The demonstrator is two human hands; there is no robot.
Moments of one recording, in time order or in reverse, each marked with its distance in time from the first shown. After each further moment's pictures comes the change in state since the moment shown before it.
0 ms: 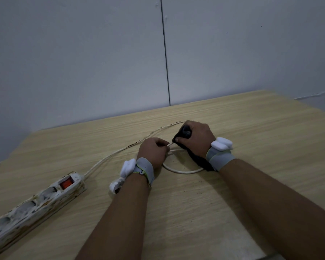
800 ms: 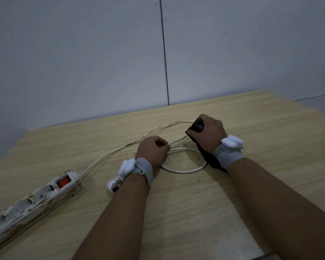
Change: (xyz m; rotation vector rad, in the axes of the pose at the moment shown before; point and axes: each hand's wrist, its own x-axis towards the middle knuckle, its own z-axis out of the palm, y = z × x) left_hand -0.001 -0.001 0.003 0.013 0.020 0.044; right_hand -0.001 0.021 -0.021 -0.012 0.110 0.136
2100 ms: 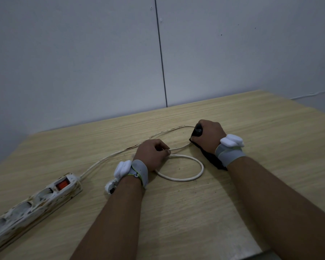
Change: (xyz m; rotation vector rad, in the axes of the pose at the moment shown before) left_hand -0.002 -0.002 -0.002 0.060 -0.083 0.119; right_hand 0.007 0.013 -0.007 -0.223 -0.175 0.016
